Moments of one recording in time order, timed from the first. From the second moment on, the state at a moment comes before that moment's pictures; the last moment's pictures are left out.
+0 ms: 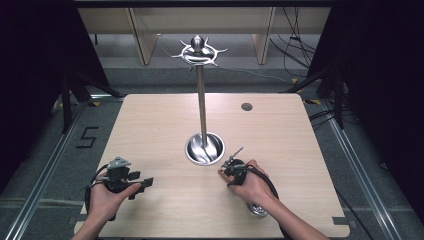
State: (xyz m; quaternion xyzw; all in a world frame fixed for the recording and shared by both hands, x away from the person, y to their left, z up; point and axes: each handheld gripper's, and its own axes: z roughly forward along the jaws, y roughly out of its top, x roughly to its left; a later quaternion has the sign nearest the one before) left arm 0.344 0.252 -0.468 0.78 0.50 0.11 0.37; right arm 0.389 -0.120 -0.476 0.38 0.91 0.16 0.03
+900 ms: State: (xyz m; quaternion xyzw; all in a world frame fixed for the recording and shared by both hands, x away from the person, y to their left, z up) left arm 0.345 0.250 -0.469 0.78 0.50 0.11 0.37; right arm 0.416 -0.197 -0.463 0.51 0.85 0.12 0.06
